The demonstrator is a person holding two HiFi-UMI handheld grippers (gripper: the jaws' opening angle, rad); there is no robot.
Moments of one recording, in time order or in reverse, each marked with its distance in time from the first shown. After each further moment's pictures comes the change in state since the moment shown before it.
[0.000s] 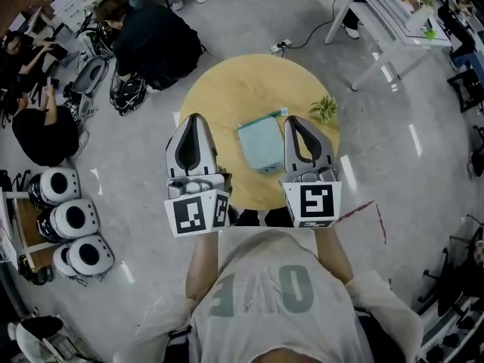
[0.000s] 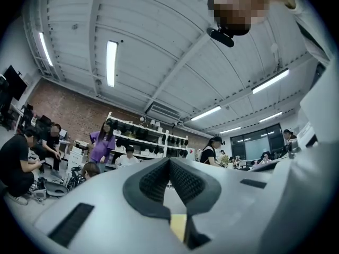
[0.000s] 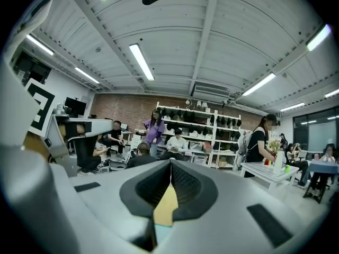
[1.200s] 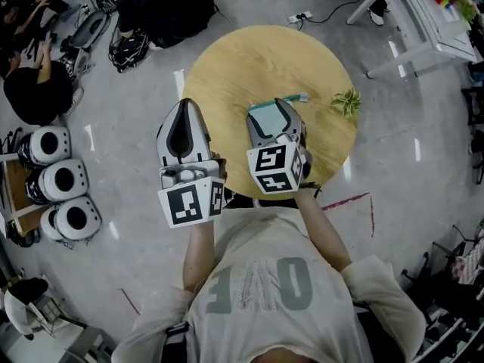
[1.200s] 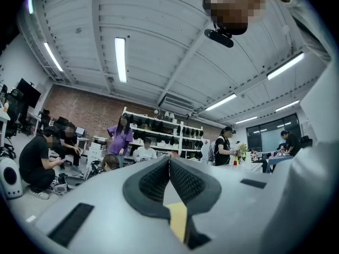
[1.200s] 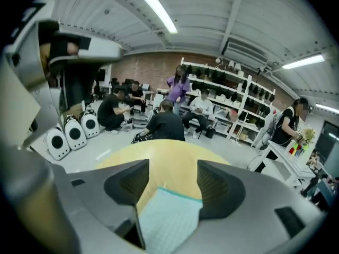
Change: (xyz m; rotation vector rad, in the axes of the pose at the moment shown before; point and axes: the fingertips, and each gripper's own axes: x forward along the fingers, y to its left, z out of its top) left arm 0.003 0.066 -0.062 0.010 0.097 0.167; right arm 0.101 0.091 -0.150 -0.183 0.458 0.232
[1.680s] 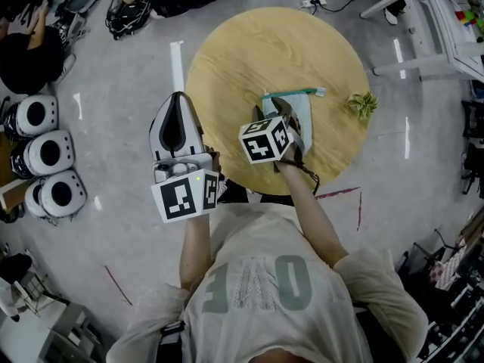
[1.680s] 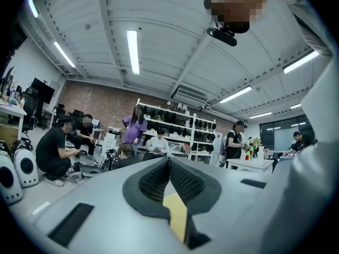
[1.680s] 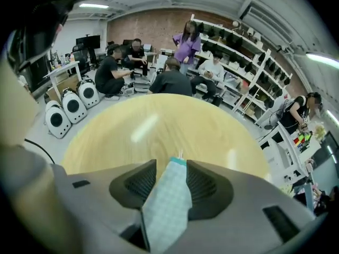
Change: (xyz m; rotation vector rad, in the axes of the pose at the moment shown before) left arm -0.008 0.066 -0.057 -0.052 0.096 0.131; right arm 0.094 0.043 -0.097 -0.060 0.408 0.037
